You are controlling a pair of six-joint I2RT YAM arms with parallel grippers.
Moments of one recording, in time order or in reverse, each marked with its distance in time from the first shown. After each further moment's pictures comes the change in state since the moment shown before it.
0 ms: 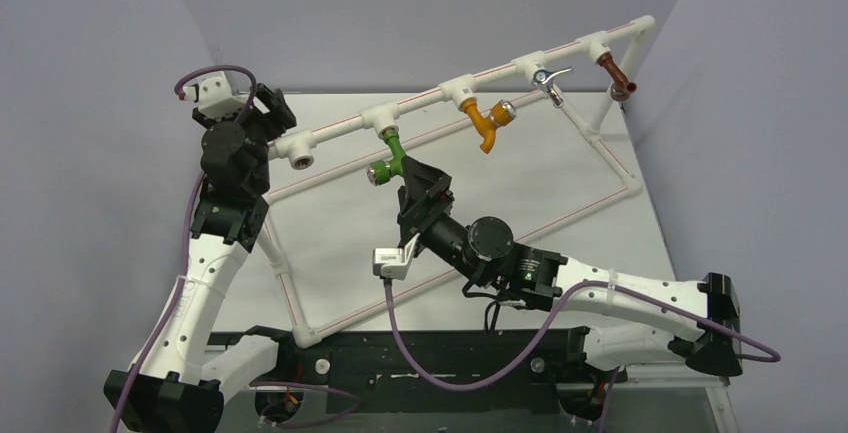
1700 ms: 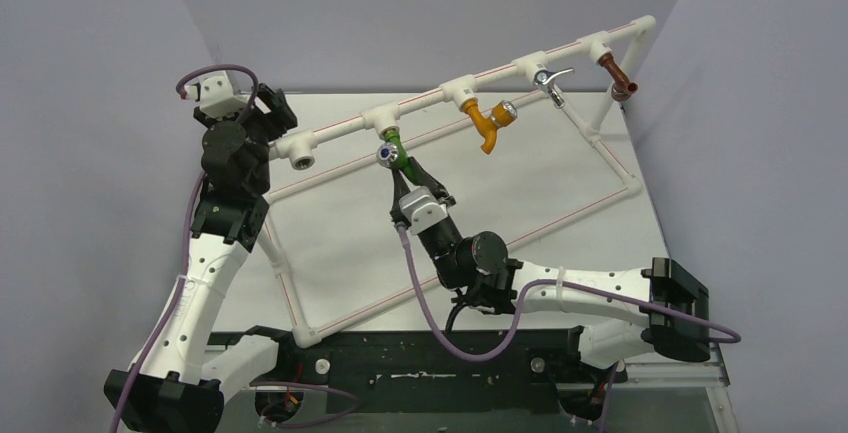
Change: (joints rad) left arm 0.002 0.005 0.004 -0.005 0.009 0.004; right arm 0.013 0.193 -0.089 0.699 0.294 0.674
